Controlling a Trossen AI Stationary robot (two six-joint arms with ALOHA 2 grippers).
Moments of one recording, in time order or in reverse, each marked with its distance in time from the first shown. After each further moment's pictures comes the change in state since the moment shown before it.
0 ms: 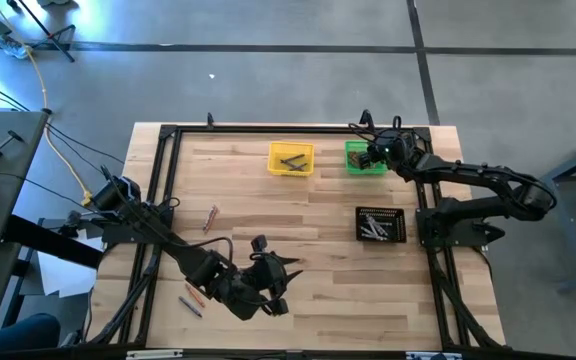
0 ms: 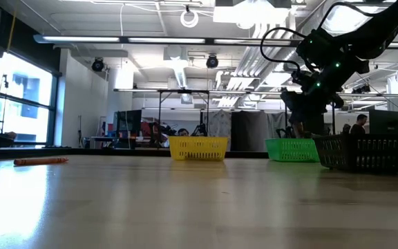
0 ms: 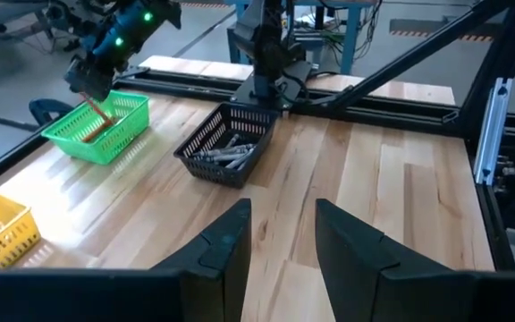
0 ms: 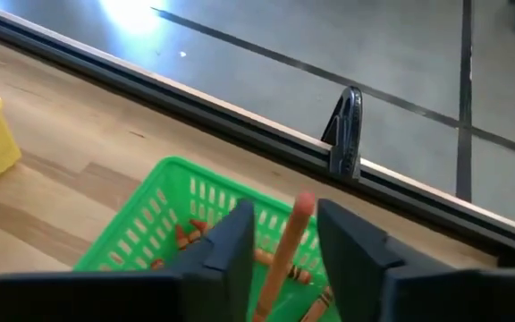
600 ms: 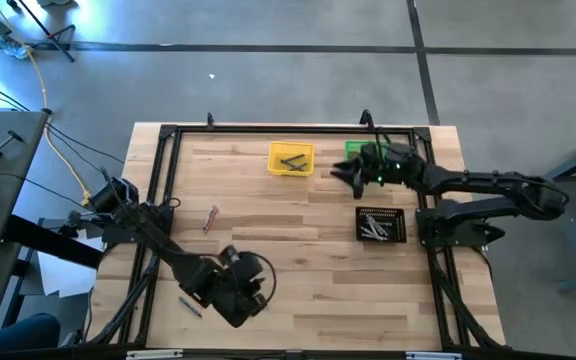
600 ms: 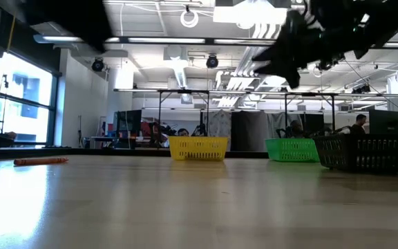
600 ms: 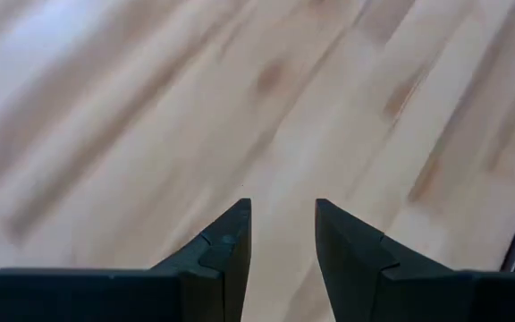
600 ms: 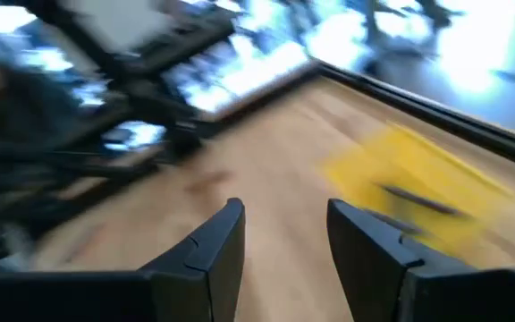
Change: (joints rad) left arm -0.066 -0.001 -0.026 -0.646 0.346 -0.819; right arm 0.324 -0.122 0.001 0.335 -0.623 0.159
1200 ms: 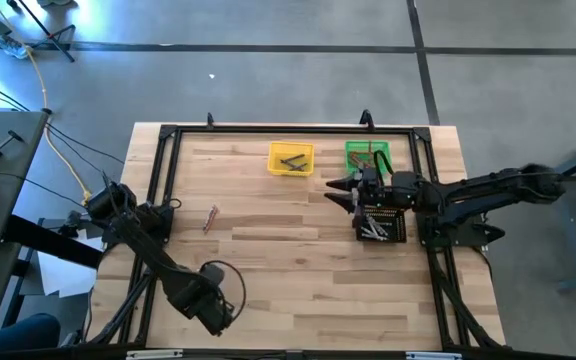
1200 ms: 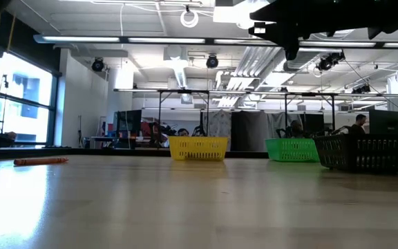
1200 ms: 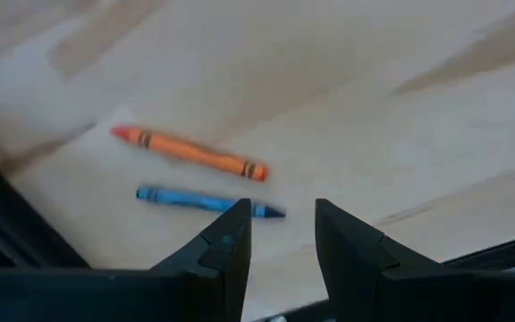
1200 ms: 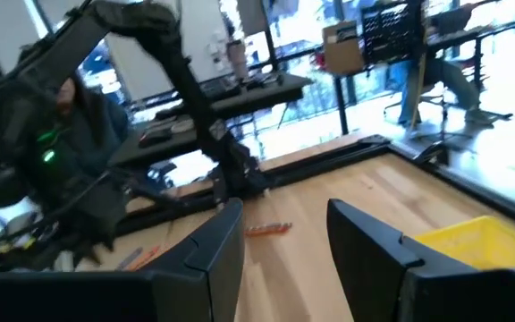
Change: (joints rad) left arm -0.103 0.014 -0.071 -0.248 0.637 -0.602; right arm 0.342 0.010 0.001 0.204 0.329 -0.119
